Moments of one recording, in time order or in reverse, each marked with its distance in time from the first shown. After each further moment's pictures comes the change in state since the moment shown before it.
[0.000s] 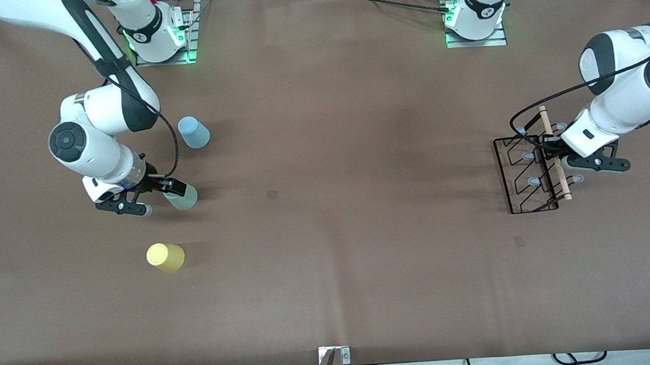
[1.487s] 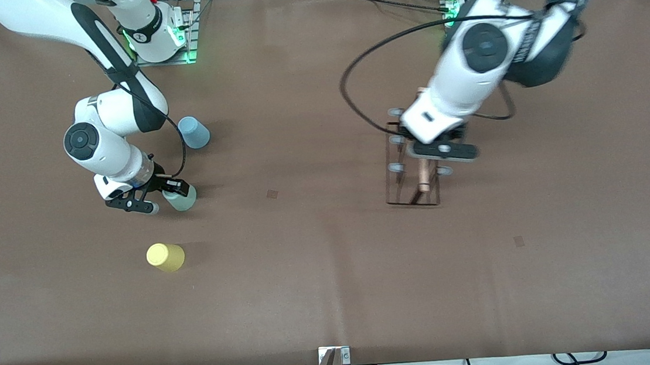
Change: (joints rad) left arm -0.178 0.114 -0.486 0.357 0.000 -0.288 -0.706; right arm -0.001 0.031 0.000 -0.048 0.000 0.091 0.013
